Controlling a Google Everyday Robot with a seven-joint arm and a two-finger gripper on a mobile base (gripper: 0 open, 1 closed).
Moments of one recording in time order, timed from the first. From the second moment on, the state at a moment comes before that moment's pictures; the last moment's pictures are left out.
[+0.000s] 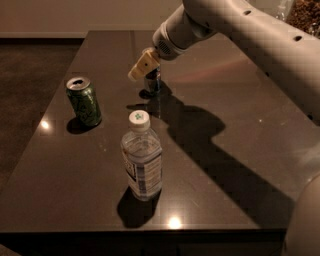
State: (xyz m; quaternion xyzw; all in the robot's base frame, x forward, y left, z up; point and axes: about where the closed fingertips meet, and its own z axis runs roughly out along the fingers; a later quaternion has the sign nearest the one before) arm 0.704 0.026 0.925 -0.47 0.79 0.12 0.37
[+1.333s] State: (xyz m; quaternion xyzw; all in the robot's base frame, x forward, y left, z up) arm 0.647 0.000 0.980 -0.56 0.76 0.11 0.32
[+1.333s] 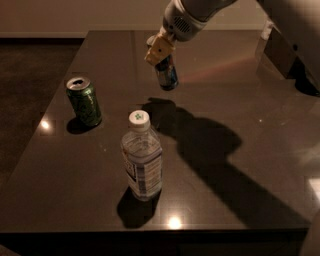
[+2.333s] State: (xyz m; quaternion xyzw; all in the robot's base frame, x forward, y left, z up) arm 0.601 -0.051 0.928 -0.64 0.75 0.02 0.12
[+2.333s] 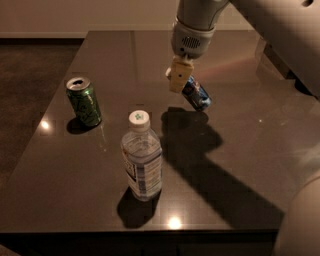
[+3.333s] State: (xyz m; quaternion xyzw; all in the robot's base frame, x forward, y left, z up) arm 0.573 -0.054 0.893 -0.70 0.71 -0.02 0.04
